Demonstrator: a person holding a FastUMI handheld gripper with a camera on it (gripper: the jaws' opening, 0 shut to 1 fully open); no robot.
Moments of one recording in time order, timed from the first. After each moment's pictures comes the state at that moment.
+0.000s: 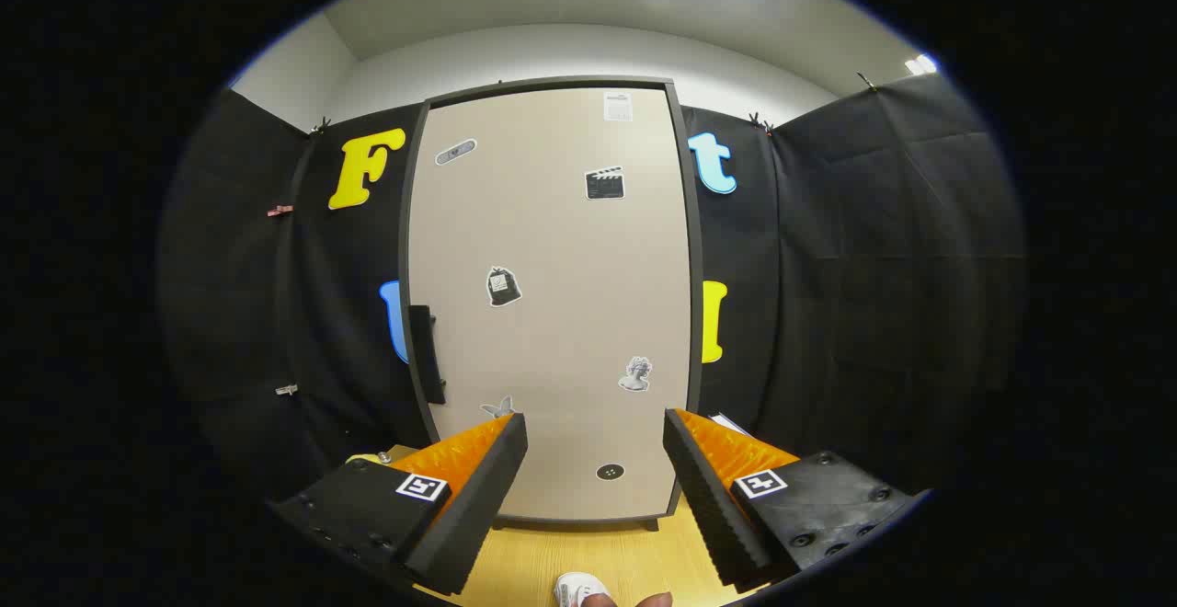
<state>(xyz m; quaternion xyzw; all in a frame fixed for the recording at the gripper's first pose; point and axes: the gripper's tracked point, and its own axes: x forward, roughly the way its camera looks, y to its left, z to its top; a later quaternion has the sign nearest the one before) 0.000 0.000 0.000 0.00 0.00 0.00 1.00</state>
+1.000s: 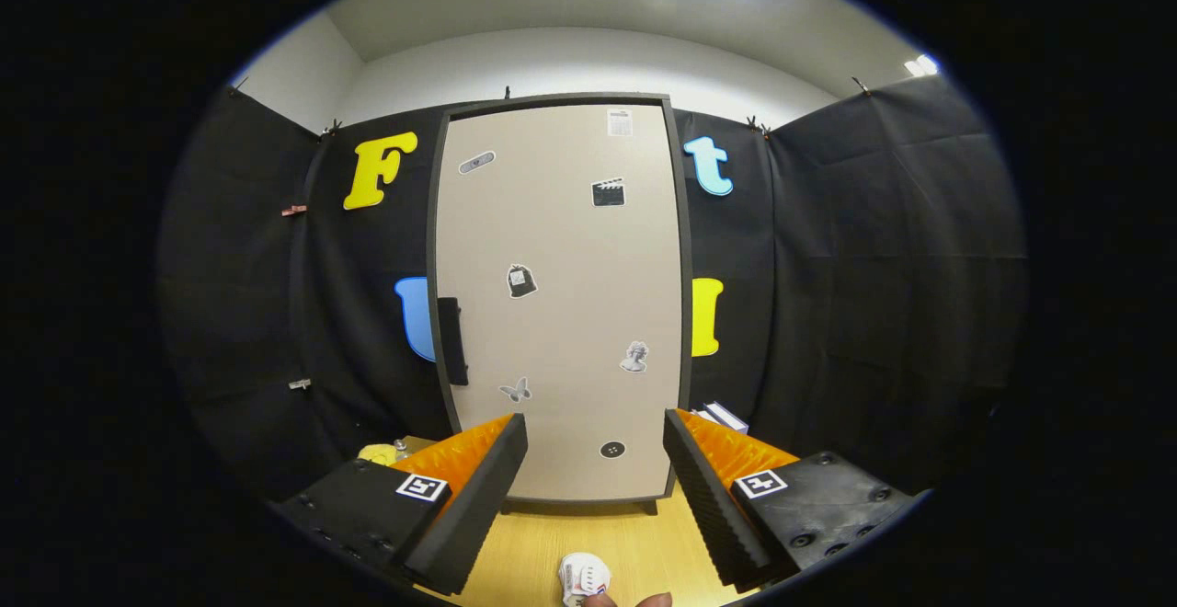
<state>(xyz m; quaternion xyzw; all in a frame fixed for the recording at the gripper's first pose) -0.051 0.009 0.000 0.01 0.01 0.01 1.00</state>
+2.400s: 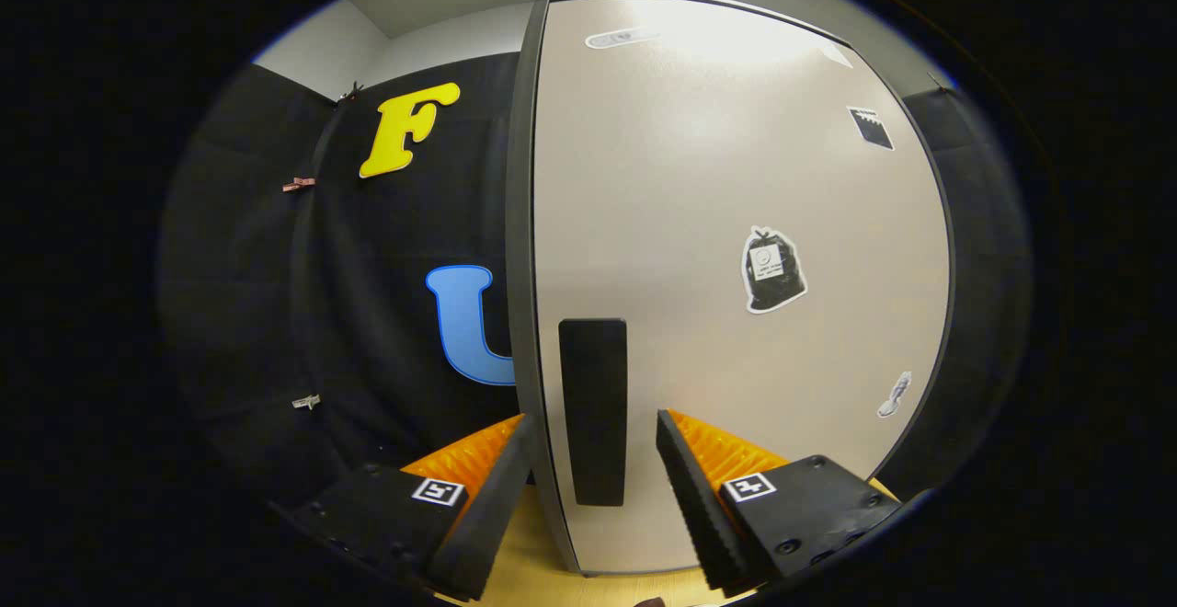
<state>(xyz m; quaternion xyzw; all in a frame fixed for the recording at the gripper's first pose) 0.195 0.210 -0.034 0.00 0.03 0.06 1.00</state>
